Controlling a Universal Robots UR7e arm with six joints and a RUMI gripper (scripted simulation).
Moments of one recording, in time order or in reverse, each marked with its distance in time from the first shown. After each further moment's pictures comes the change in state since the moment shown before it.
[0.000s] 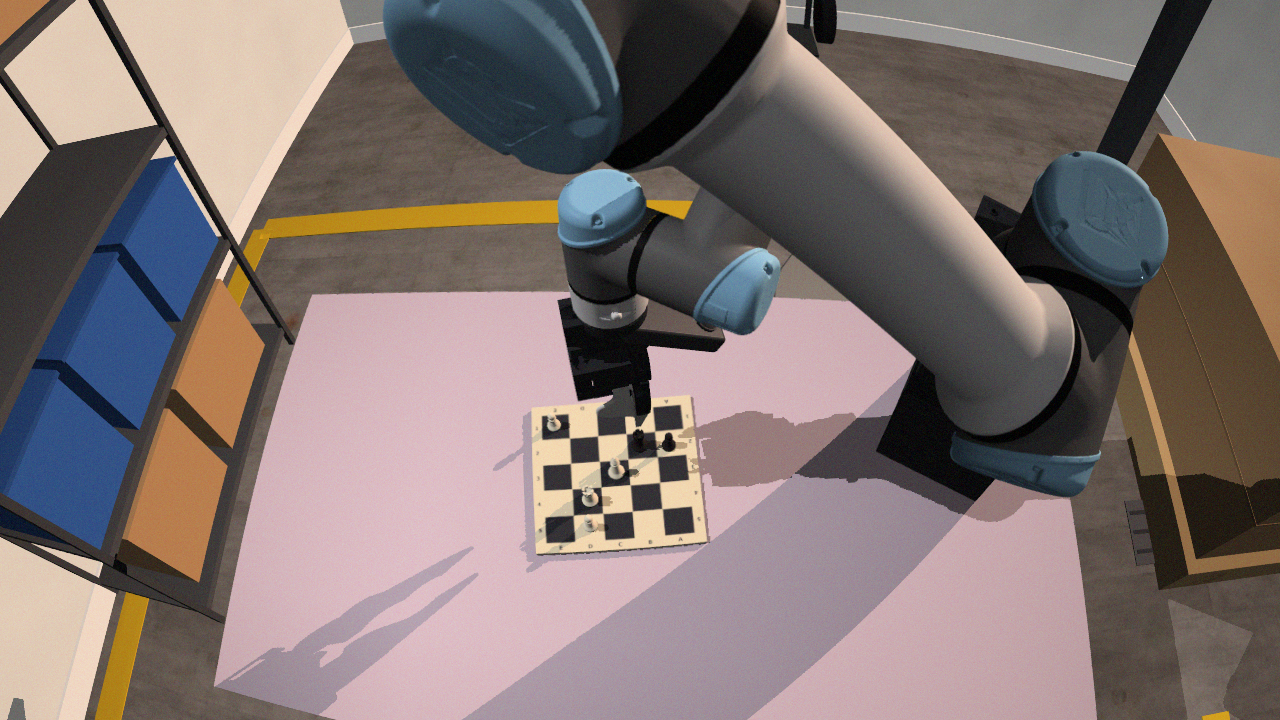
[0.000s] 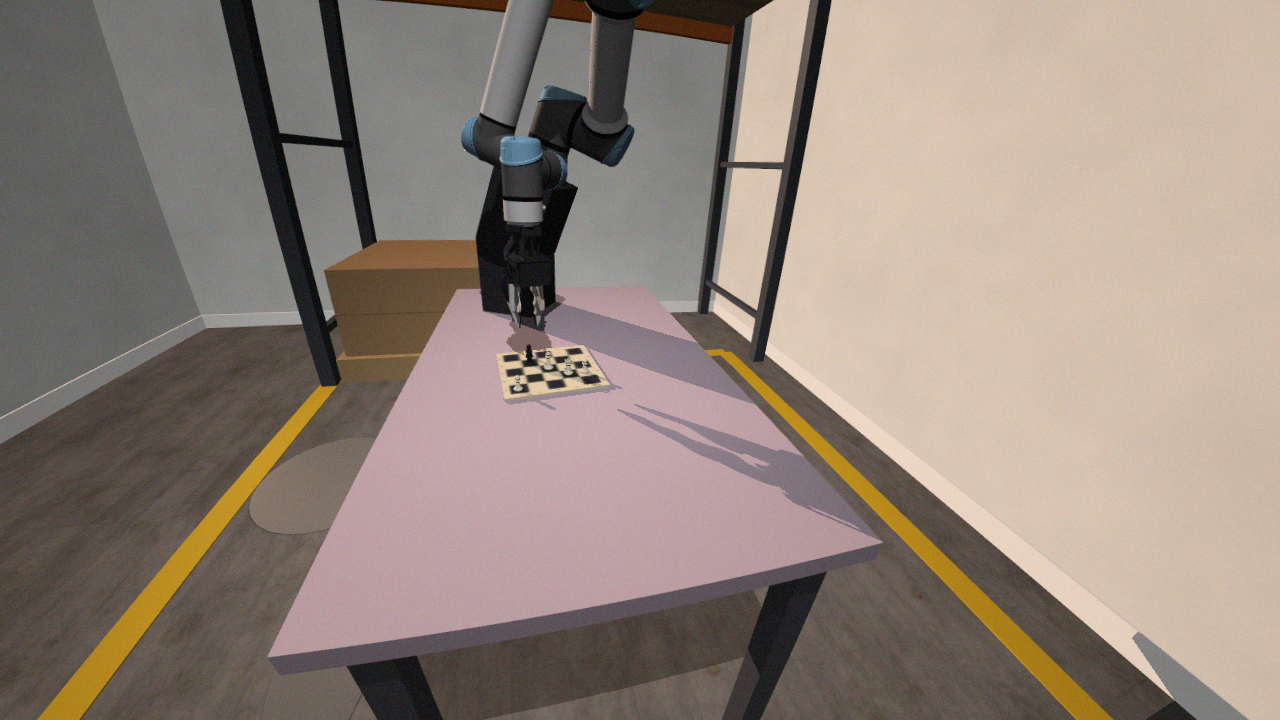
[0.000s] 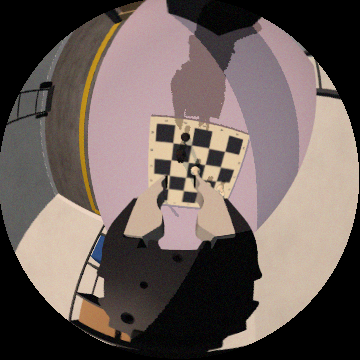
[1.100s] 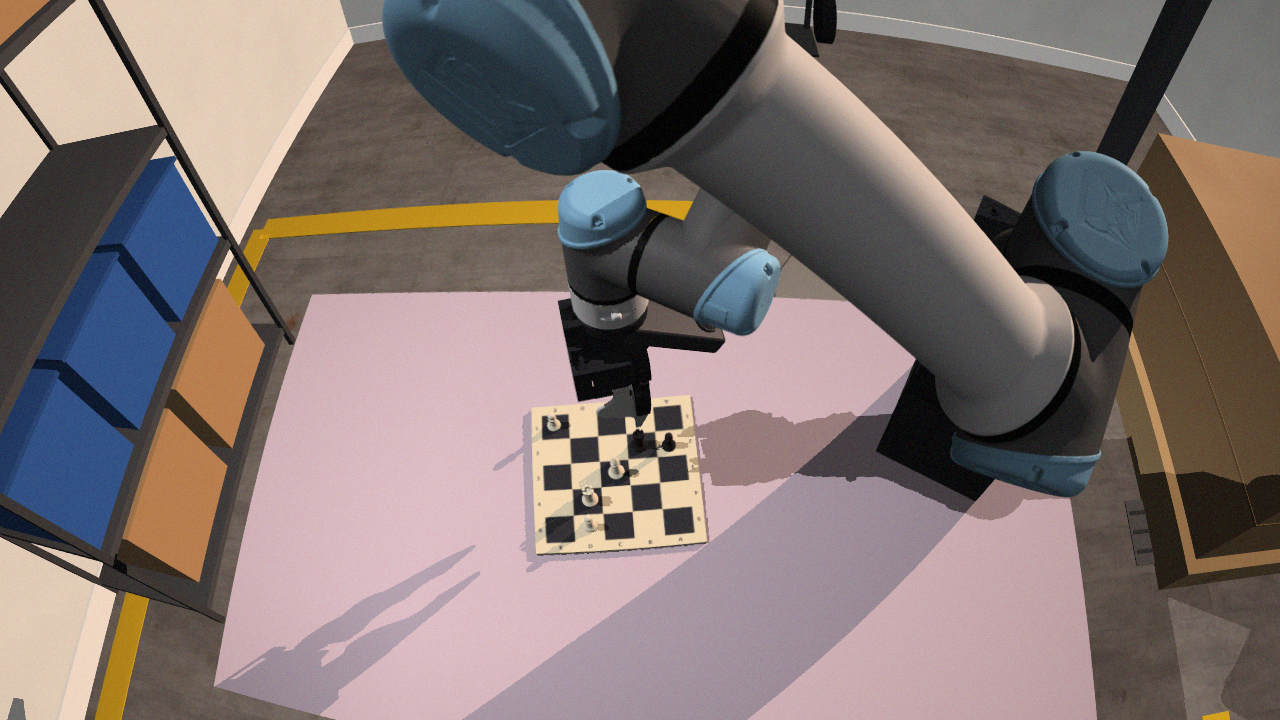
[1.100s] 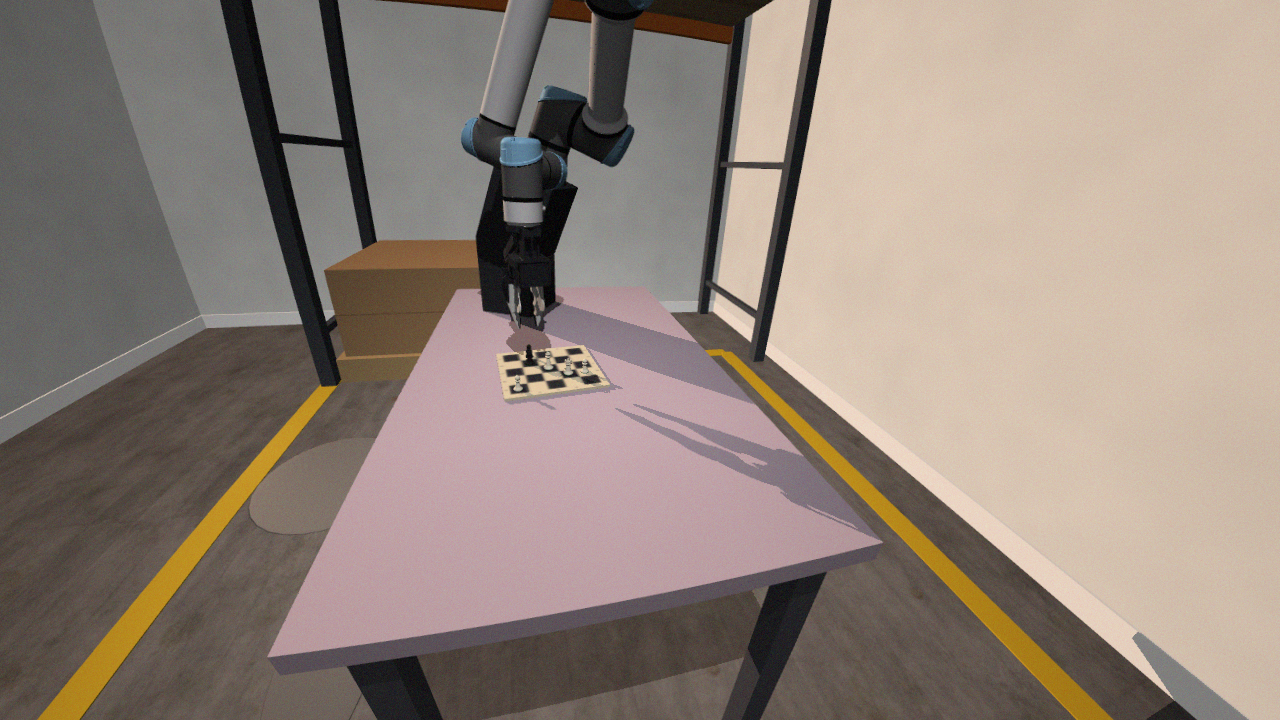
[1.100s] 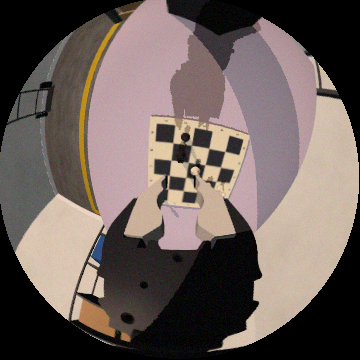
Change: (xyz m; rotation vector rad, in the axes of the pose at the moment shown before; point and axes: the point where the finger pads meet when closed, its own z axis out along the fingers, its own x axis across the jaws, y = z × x) arm 0.000 0.000 0.001 0.000 0.000 0.000
